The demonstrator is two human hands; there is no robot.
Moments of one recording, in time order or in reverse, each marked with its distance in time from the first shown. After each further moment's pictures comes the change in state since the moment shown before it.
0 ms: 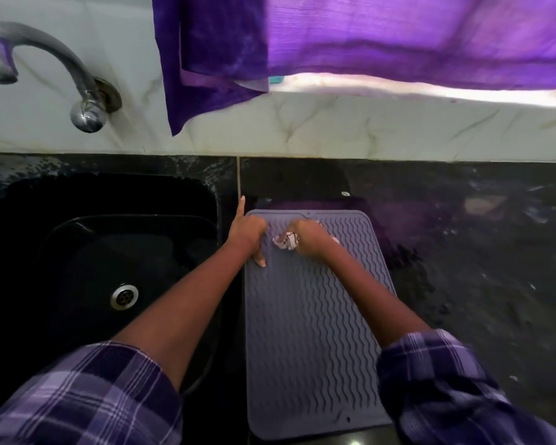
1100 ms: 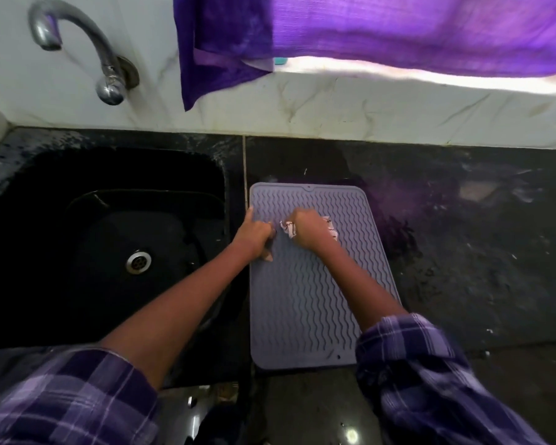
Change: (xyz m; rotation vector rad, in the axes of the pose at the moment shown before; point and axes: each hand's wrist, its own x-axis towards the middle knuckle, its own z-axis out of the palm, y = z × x) left_hand -0.065 0.030 0.039 -0.113 0.092 0.120; right_hand -0.071 -0.032 0.014 -0.079 0.021 0.068
